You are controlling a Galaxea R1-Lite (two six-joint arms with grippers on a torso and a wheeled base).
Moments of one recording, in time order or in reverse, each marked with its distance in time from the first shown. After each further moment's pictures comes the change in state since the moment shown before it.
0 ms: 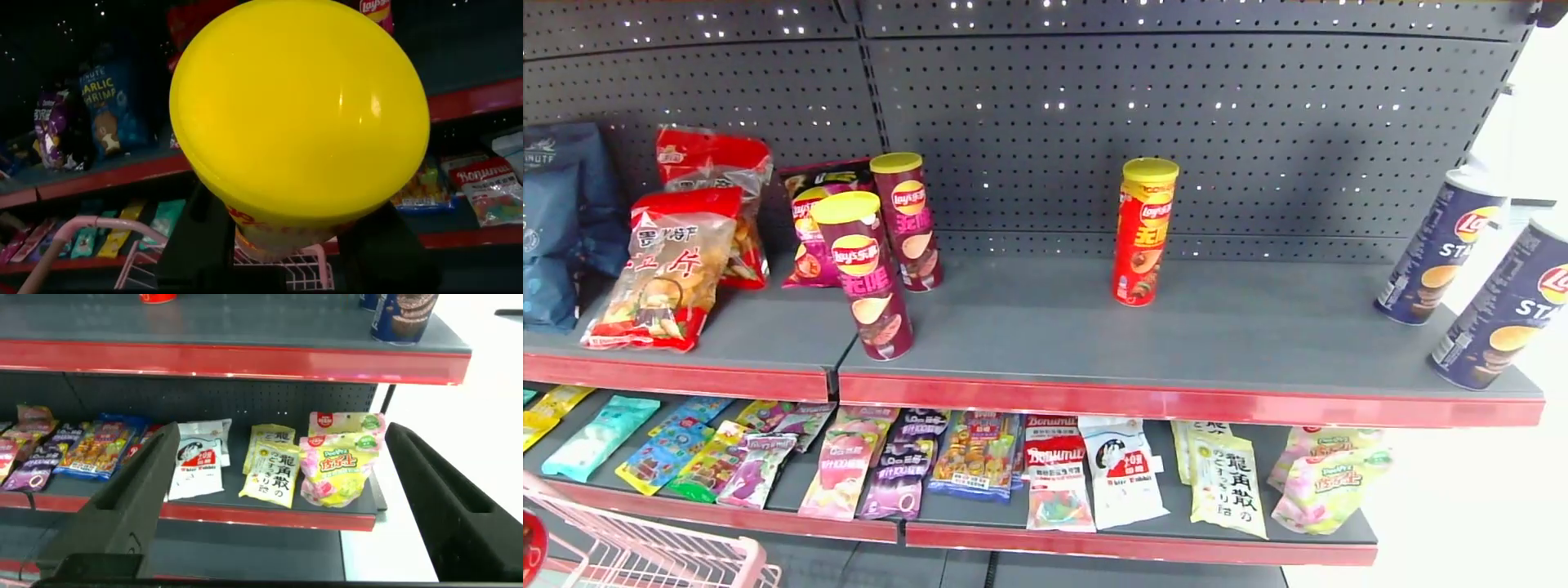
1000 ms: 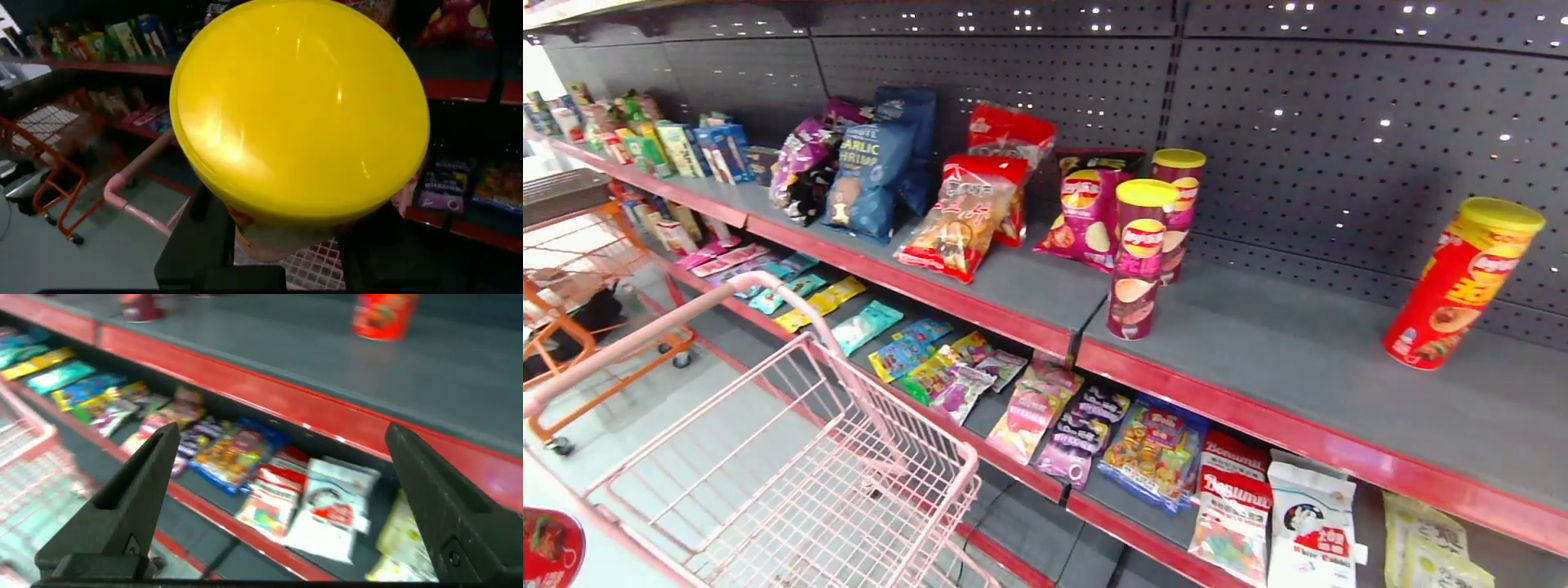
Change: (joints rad) left arm 0.000 -0.008 -0.002 0.001 -0.034 -0.139; right arm 0.001 0.000 0.000 0.000 -0.001 0.000
